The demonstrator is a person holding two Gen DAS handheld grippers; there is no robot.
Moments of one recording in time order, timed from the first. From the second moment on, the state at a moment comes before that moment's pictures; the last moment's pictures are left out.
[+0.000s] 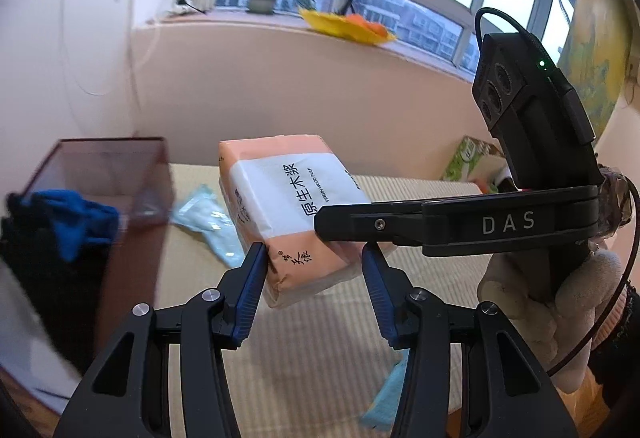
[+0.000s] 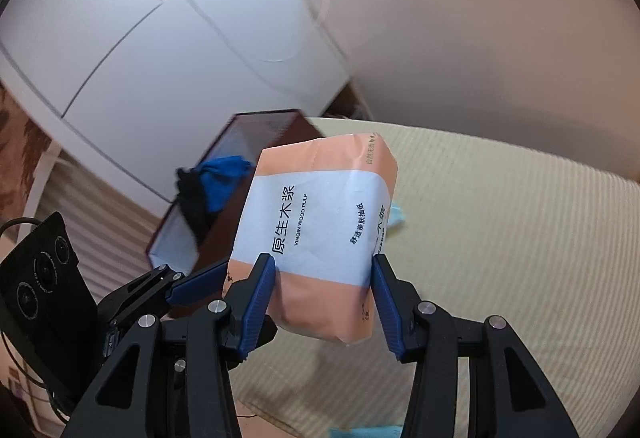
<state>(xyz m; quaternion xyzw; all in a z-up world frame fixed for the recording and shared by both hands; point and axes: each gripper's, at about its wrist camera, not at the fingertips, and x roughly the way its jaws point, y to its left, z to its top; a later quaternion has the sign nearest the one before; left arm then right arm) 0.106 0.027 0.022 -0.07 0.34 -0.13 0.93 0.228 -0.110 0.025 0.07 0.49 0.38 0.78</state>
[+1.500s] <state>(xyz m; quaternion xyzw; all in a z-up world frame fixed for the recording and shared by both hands) 0.044 0.217 -0.004 -0.16 0.33 0.06 0.93 0.188 0.053 0.020 0.01 0.49 0.46 0.74</state>
